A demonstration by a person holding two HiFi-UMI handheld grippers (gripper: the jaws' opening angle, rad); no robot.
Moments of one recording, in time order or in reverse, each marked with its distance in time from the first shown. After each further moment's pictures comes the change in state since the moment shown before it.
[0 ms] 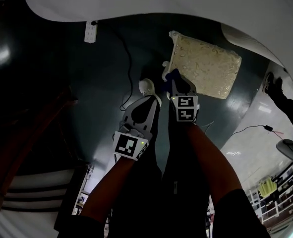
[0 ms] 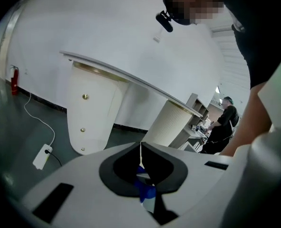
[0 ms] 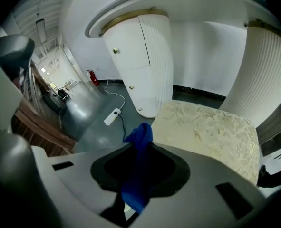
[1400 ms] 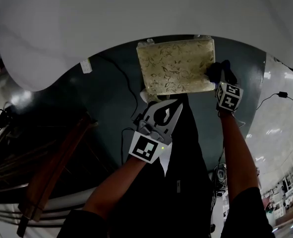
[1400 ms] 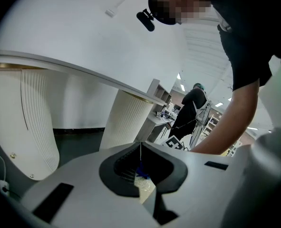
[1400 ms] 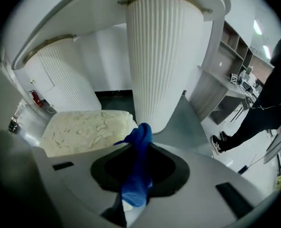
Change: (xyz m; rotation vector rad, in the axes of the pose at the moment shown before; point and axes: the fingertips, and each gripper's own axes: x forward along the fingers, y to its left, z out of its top) left arm 0.138 -0.192 0.026 0.233 0.127 -0.379; right arm -0.113 -0.342 -0.088 0.395 -0.058 -0.462
